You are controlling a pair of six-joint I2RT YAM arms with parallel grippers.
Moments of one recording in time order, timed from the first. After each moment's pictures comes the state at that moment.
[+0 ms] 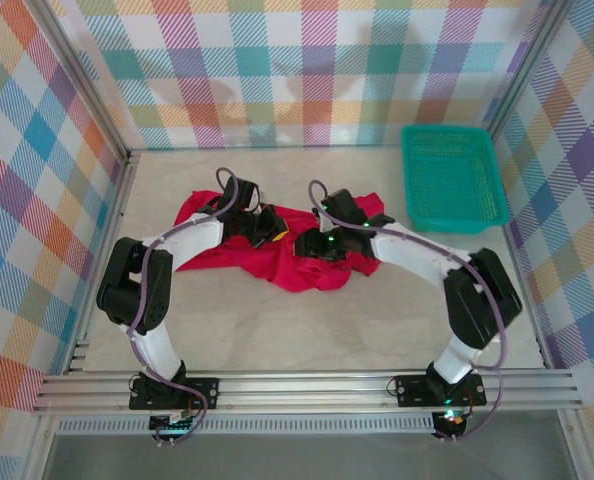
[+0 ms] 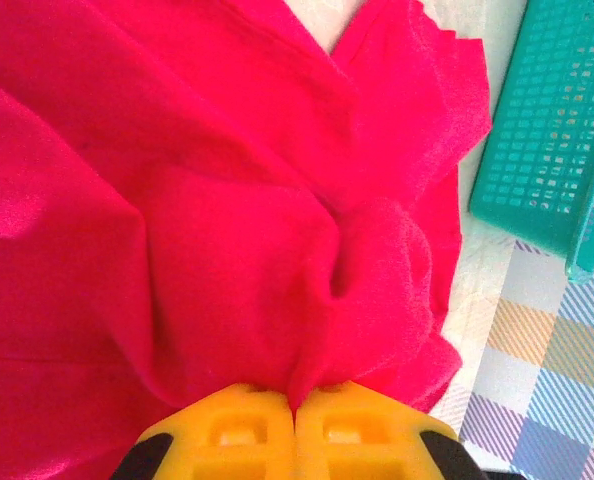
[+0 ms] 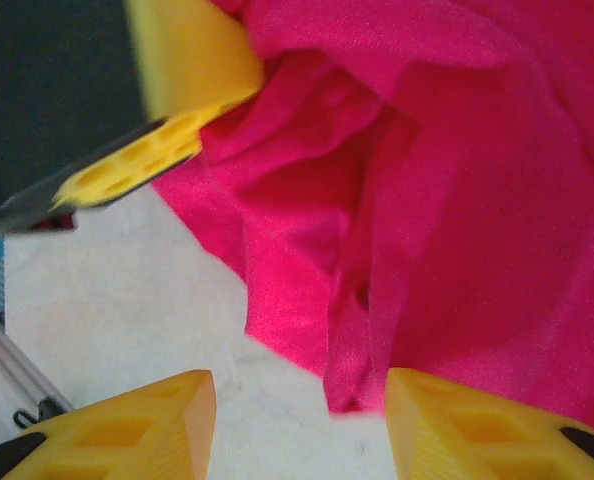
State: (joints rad) left arm -0.38 1.78 1.18 -0.27 0.51 -0.92; right arm 0.66 1.71 1.20 -0.43 -0.35 0.66
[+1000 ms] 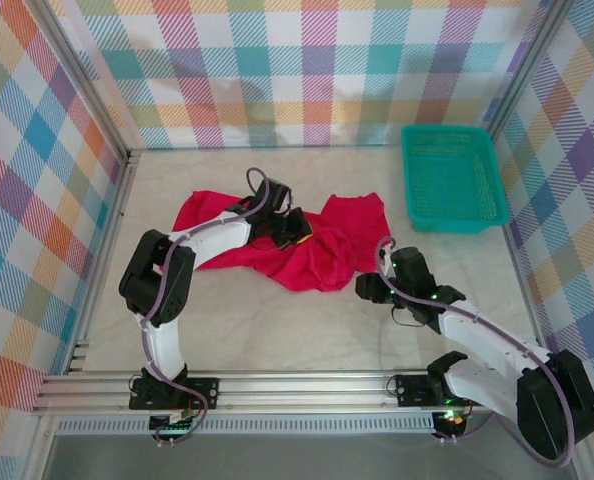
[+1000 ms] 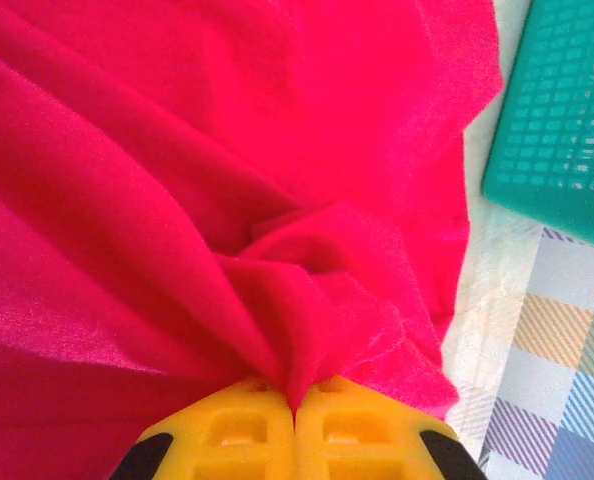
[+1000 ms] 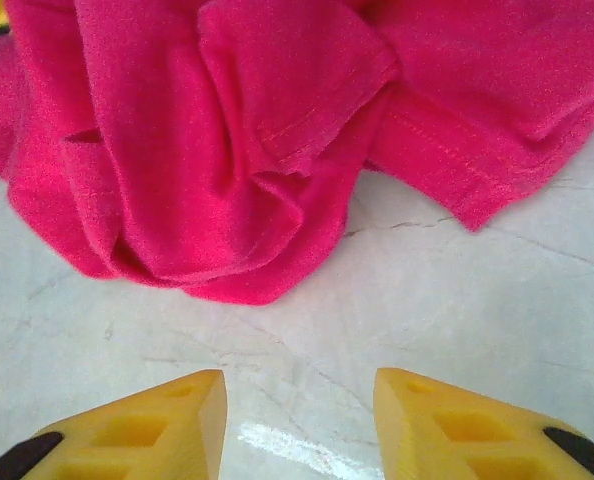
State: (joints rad) left arm -0.55 1.89 1.31 -0.28 0.40 -0.98; right arm 0.50 1.01 0.45 -0.24 -0.19 0.54
